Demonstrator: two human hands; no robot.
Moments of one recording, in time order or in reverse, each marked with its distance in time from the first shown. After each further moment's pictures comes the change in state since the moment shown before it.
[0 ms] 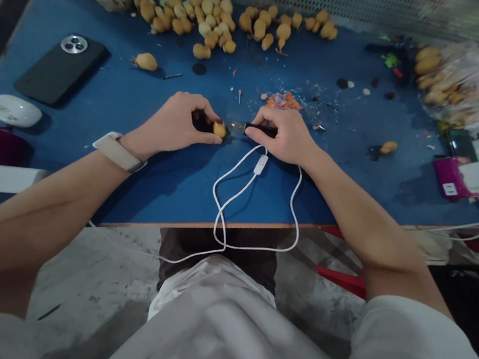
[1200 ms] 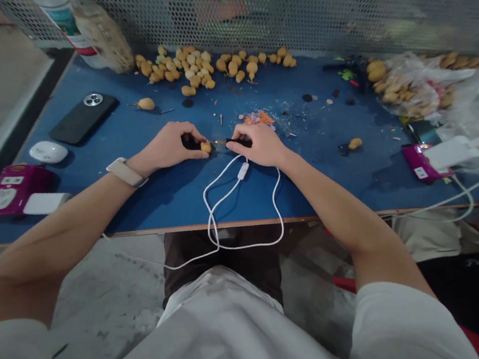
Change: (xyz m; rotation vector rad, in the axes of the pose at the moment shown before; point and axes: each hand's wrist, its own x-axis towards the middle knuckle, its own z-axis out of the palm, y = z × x) left_hand 0.002 -0.007 -0.002 0.011 0.025 -0.040; right_hand 0.009 -0.005 0.000 0.047 -0.072 -0.005
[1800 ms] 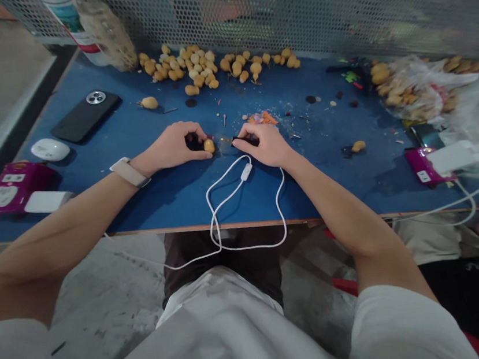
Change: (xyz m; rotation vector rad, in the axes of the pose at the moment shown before) left_hand 0.000 -0.001 0.004 0.065 0.011 0.040; right_hand -0.001 0.011 0.001 0.118 0.041 0.031
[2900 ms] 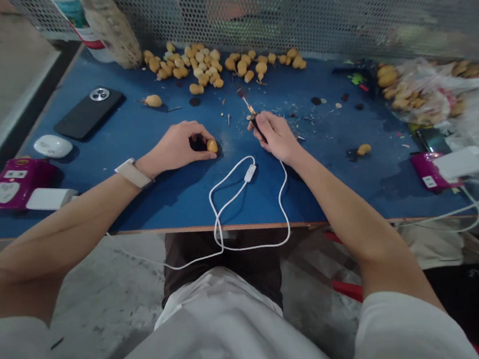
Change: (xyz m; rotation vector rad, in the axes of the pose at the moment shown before) left_hand -0.004 0.004 0.001 0.005 0.017 0.033; right_hand 0.001 0.002 -0.004 0.243 0.114 0.138
